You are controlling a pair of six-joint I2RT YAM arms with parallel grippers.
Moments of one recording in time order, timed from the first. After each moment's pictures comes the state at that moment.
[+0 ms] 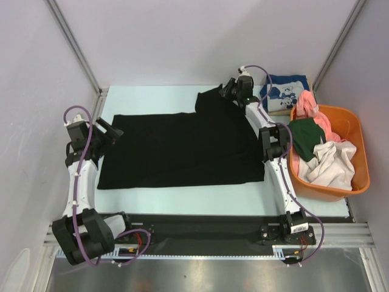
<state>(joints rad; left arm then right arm) 0.34 1.11 0.85 -0.36 0.25 -0.56 0.22 2.89 2.60 -0.05 -0.22 0.57</state>
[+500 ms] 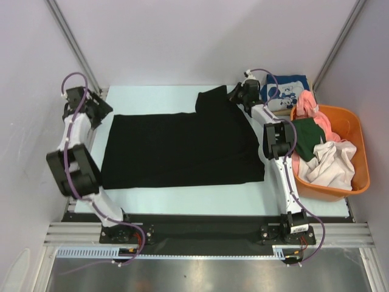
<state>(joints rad) 0.33 1.67 1.34 -0.42 0.11 -0.56 0.17 2.81 2.37 0.07 -0.25 0.54</state>
